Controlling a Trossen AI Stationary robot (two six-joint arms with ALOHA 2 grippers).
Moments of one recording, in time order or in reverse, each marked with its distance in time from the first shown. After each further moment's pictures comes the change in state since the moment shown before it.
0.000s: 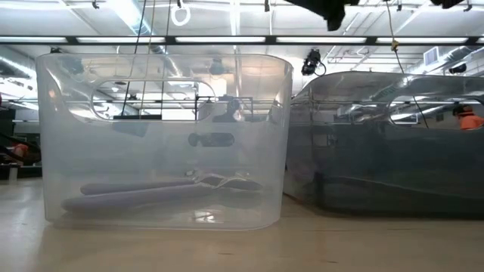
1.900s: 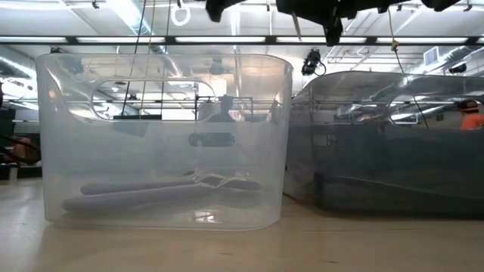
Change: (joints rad) left arm 0.146 -0.050 0.000 -0.280 0.158 -0.074; right arm -0.079 -0.042 0.000 -0.135 -0.071 0.164
